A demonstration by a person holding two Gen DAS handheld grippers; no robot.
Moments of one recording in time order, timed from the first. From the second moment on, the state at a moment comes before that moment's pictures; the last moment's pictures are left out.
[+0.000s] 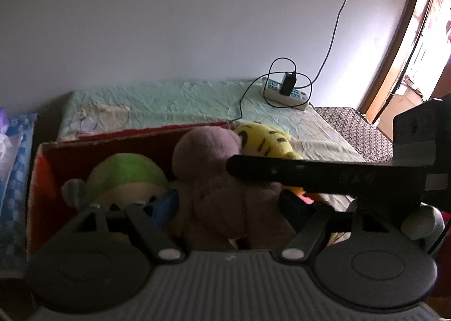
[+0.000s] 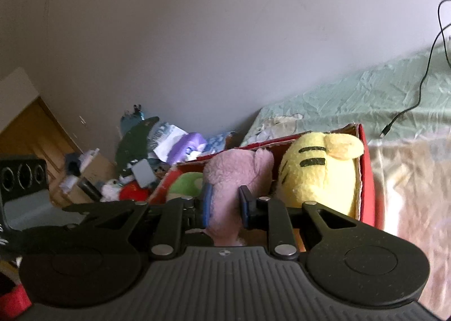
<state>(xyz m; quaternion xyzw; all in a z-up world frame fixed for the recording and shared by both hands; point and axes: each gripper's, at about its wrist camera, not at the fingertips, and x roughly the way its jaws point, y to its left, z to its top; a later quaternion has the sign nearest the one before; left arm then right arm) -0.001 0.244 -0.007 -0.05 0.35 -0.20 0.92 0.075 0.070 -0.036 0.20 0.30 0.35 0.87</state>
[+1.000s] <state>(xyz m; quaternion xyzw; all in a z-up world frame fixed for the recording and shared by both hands) -0.020 0.251 -0.018 -0.01 0.35 -0.18 0.92 0.041 0.092 -0.040 0.14 0.34 0.30 0.88</state>
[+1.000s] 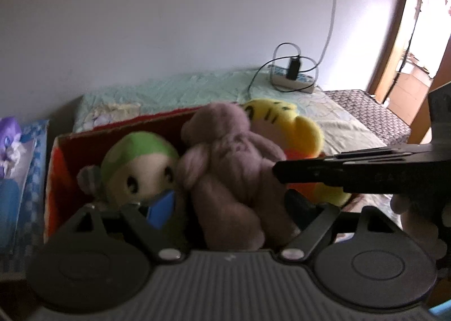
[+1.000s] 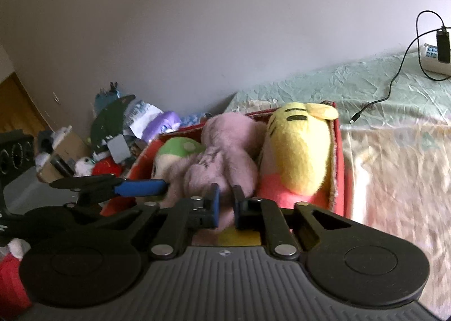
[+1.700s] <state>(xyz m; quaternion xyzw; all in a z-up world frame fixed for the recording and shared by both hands) -0.060 0.267 0.002 -0.01 0.33 -0.17 0.93 0.034 0.122 -0.035 0.12 0.34 0.29 0.89</state>
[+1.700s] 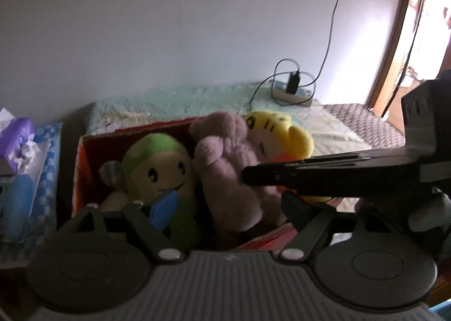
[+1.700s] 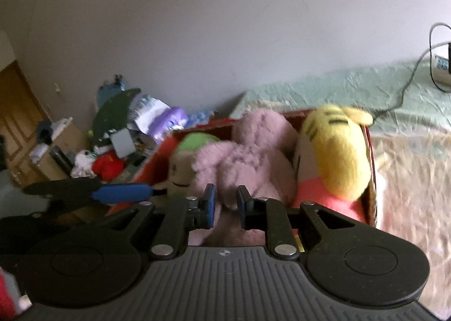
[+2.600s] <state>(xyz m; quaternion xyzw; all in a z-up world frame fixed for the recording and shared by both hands) -0.064 0.204 0.018 0.03 0.33 -0.05 0.94 -0.019 0.058 -0.002 0.14 0.31 0.13 0.93</state>
